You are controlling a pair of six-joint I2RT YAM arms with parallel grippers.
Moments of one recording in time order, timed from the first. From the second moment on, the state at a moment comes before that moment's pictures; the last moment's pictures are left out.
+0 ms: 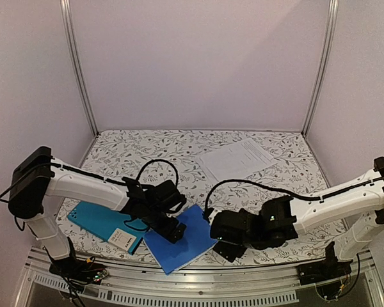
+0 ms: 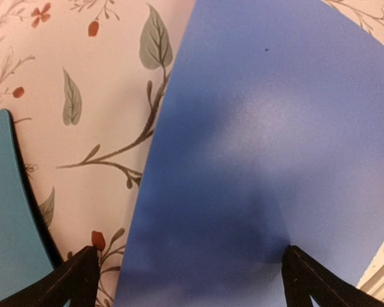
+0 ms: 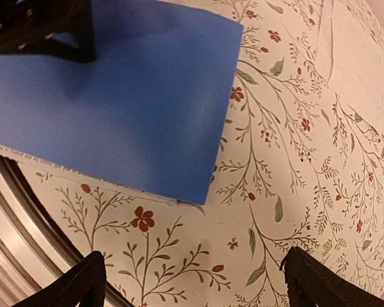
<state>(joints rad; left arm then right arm) -1.07 1.71 0.93 -0.47 -0.09 -0.43 1.46 1.59 1.03 -0.68 0.49 0.35</state>
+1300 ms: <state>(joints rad) -0.47 2.03 1.27 -0.26 -0.02 -0.32 0.93 1.45 0.95 -0.52 0.20 0.48</state>
